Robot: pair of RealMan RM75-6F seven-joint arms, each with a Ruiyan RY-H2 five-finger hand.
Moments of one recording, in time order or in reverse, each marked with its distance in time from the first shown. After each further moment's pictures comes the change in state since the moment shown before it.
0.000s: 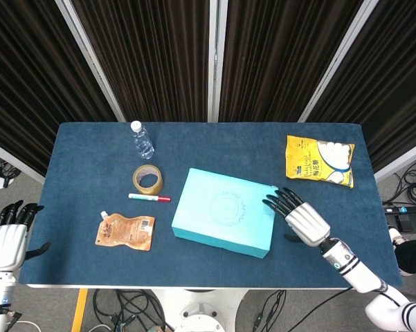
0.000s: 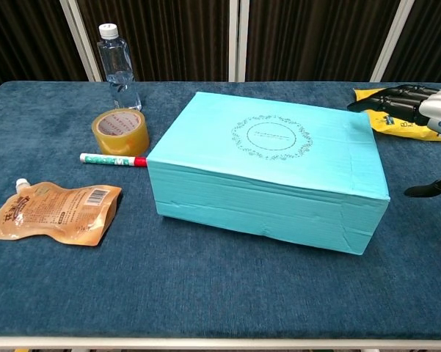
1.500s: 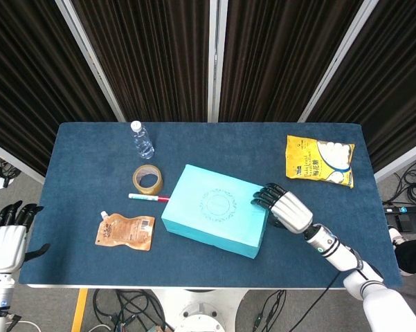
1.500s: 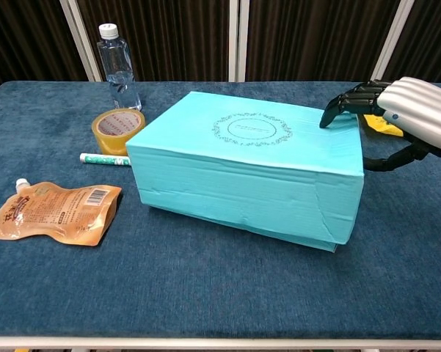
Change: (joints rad) left arm 0.009 0.028 0.003 -0.058 0.009 0.010 0.033; right arm 0.076 -0.440 -0.032 0.791 -0.022 0.289 0.405
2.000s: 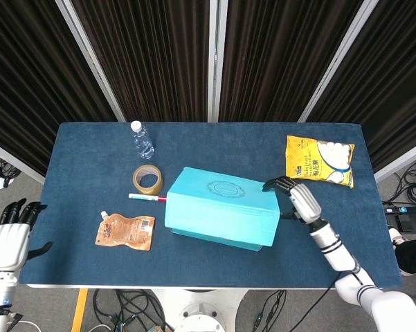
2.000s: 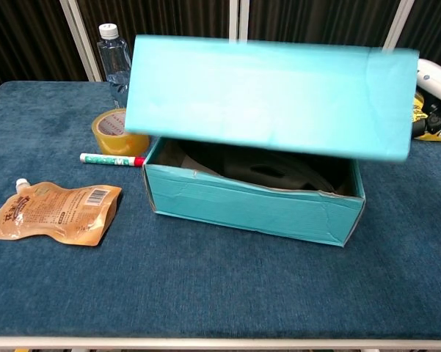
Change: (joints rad) left arm -0.014 0.006 -0.003 -0.007 0.016 -0.006 0.011; right arm -0.023 0.041 0.092 -0.198 0.179 -0.132 0.457
